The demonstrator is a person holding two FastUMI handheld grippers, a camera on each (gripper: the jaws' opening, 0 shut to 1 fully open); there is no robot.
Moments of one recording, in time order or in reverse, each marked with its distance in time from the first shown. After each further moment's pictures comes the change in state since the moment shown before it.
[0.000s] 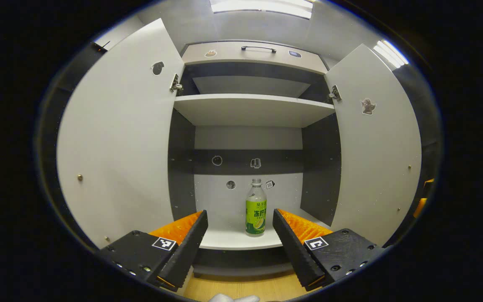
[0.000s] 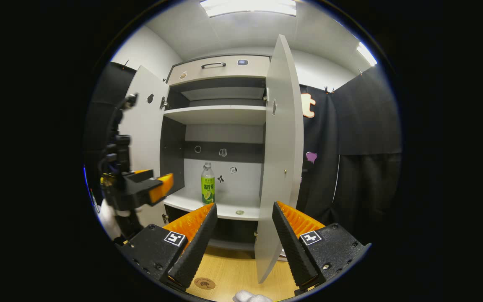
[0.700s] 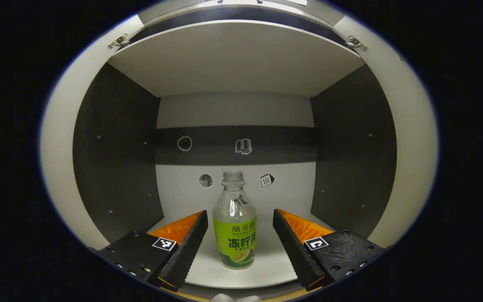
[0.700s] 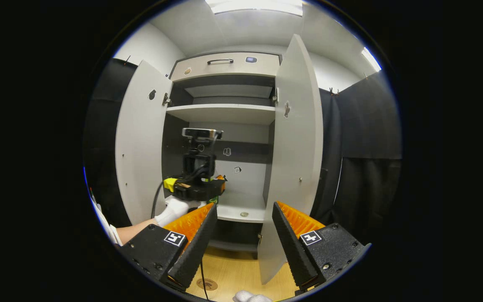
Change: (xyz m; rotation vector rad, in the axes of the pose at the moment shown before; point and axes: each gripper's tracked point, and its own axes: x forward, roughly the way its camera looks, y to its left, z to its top) left arm 0.189 -0.040 -0.073 0.029 0.086 0.010; right arm 0.019 0.024 0.000 -0.019 0.049 0.014
